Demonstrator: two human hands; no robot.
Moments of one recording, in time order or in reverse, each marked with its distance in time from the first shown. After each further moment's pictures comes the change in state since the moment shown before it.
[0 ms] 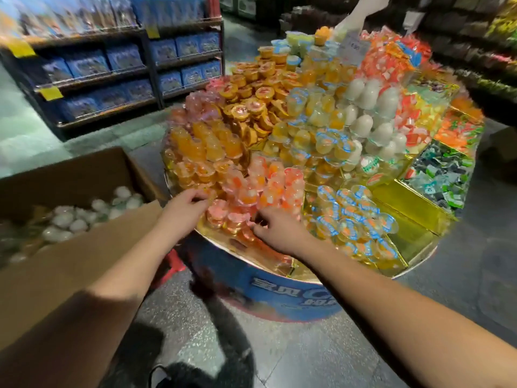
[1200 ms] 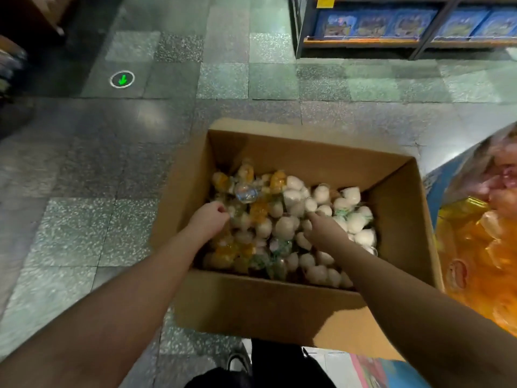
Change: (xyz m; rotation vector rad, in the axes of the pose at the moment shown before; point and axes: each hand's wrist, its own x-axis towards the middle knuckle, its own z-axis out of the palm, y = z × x) left_hand 0.172 -0.512 -0.374 0.017 0.149 -0.832; right_hand 0.464 -0.382 0.393 -0.364 -0.556 -0.352
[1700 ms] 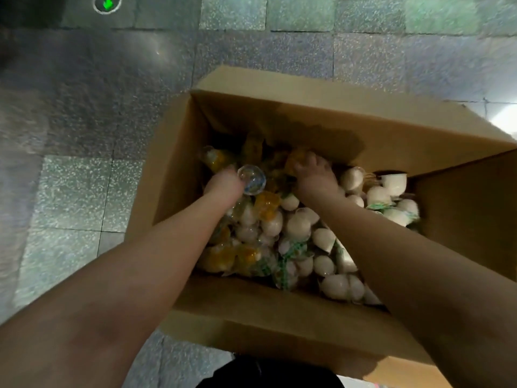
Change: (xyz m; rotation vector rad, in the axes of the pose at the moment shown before) left_hand 0.158 0.024 0.051 0.081 -0.013 -0.163; right_hand 0.191 -0.025 0.022 -0.252 -0.054 -0.092
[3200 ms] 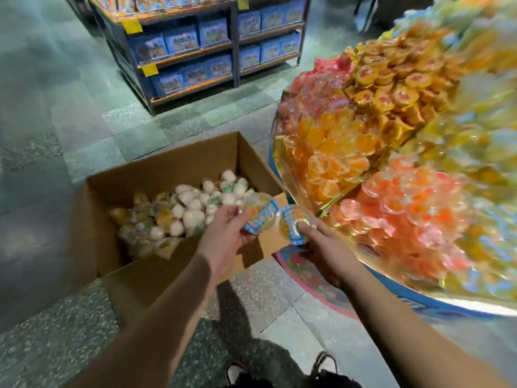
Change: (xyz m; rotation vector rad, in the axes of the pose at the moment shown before) left_hand -0.524 -0.017 0.067 -0.849 -0.578 0.583; right_hand -0.642 -0.014 0.069 1.971 0.626 0.296
